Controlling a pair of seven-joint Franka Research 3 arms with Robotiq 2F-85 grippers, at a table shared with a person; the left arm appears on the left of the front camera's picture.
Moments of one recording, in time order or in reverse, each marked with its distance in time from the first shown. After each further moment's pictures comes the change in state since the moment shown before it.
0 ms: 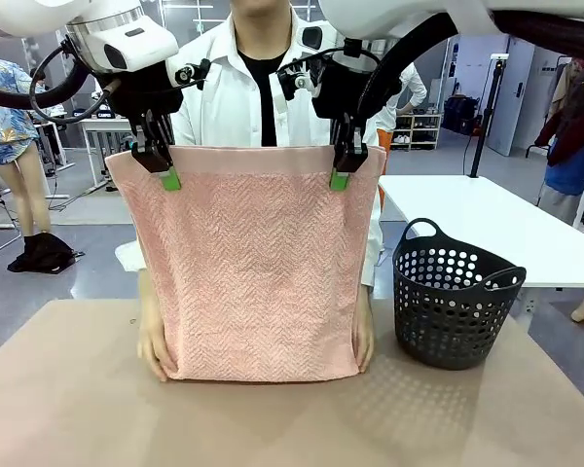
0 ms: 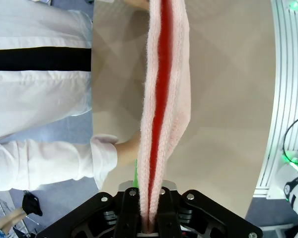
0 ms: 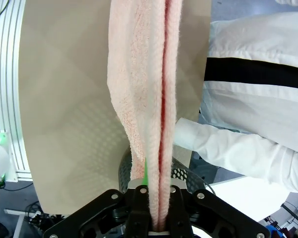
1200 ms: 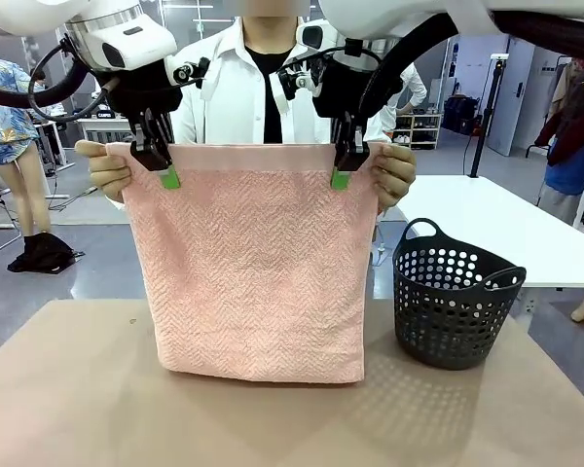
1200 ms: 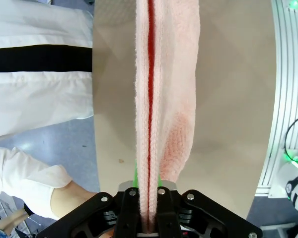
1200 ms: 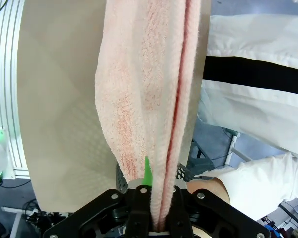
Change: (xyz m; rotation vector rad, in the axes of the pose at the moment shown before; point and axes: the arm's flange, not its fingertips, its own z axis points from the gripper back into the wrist) left arm -0.001 0.001 0.002 0.004 -0.002 -0.010; right arm -0.001 -0.001 0.001 -0.007 0.007 0.013
